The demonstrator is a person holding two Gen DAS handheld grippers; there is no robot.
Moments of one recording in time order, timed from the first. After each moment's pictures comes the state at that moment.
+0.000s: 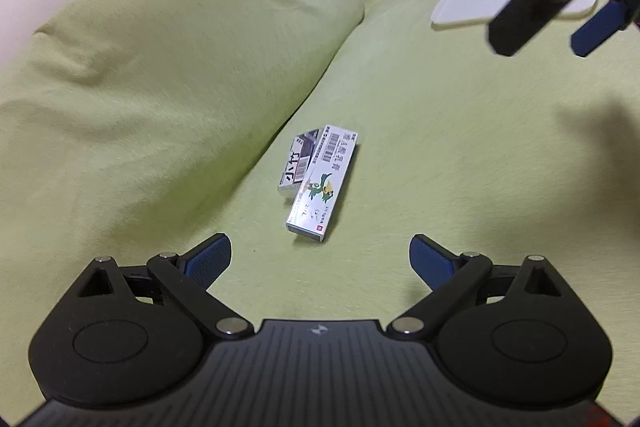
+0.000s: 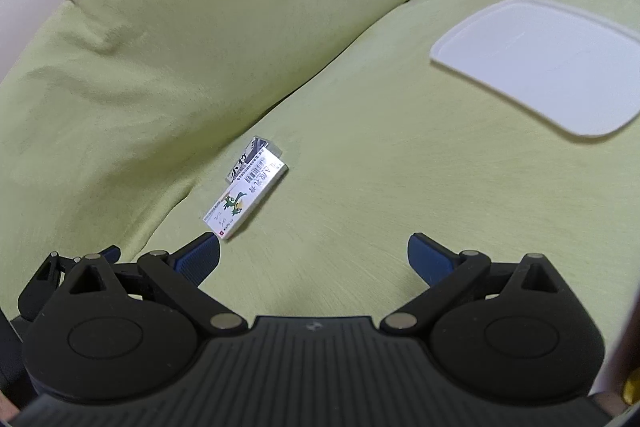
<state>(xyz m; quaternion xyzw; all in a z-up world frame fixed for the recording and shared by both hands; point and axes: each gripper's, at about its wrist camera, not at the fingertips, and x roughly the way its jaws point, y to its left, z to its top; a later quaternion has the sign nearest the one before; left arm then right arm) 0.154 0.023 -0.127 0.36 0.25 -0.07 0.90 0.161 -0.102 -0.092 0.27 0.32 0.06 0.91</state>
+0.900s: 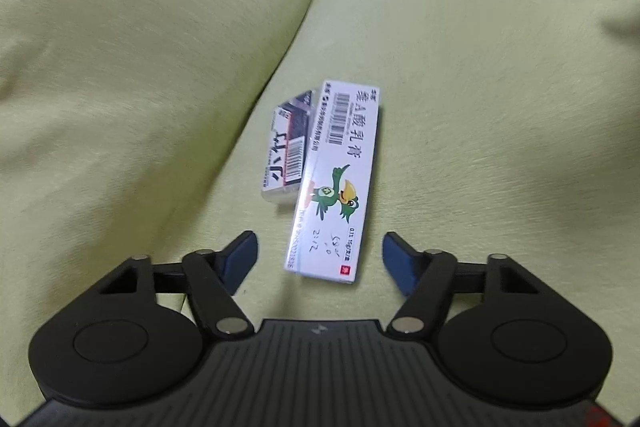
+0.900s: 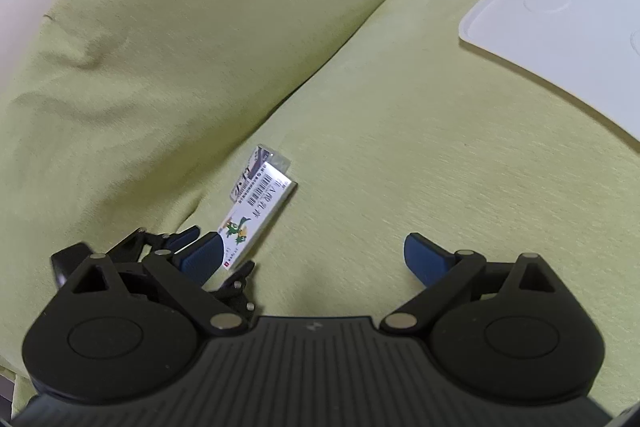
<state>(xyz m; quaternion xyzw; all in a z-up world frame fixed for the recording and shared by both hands) 0.268 0.023 -0.176 0.42 0.30 -0.08 0.85 0.228 -0.115 -0.108 0.31 0.34 0.10 0.88</state>
